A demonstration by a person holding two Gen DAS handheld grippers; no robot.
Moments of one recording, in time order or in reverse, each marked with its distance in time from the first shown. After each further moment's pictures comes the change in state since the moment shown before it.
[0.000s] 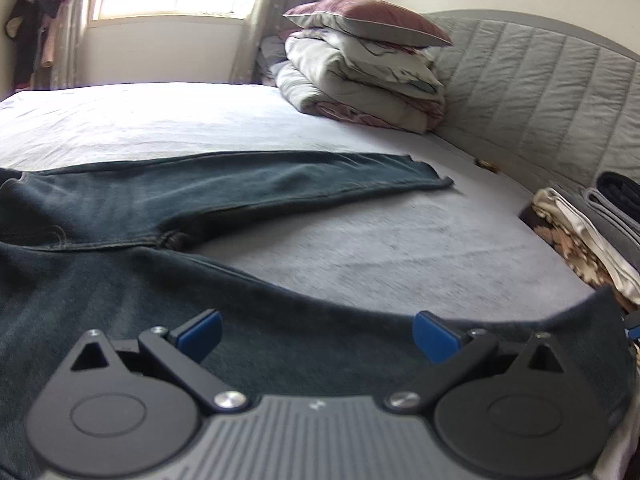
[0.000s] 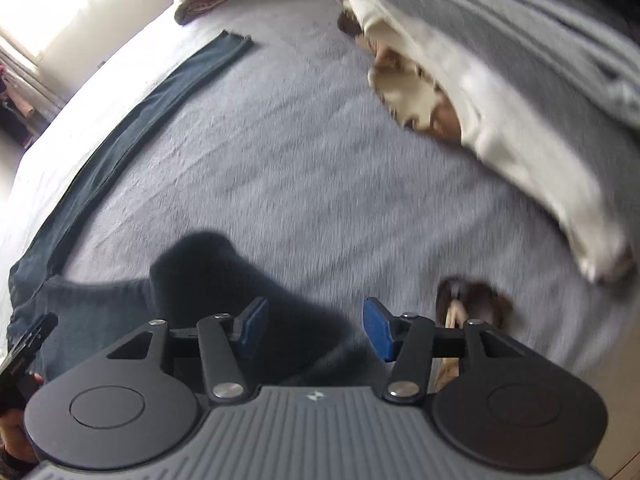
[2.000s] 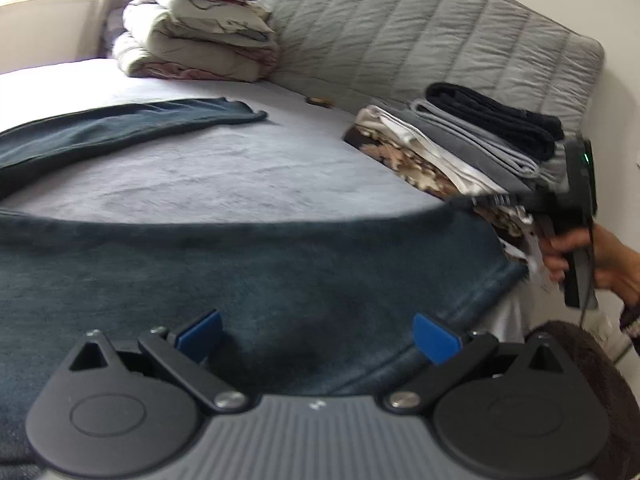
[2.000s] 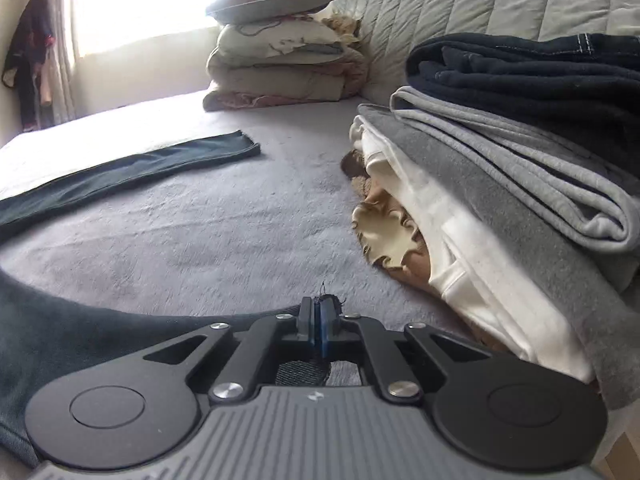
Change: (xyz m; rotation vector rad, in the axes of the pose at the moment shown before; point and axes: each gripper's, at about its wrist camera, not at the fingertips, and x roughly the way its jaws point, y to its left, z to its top) left arm 0.001 -0.084 -0.056 0.191 0.122 -0.430; right arm 0.012 0.003 -0.026 -0.349 -0.505 -0.173
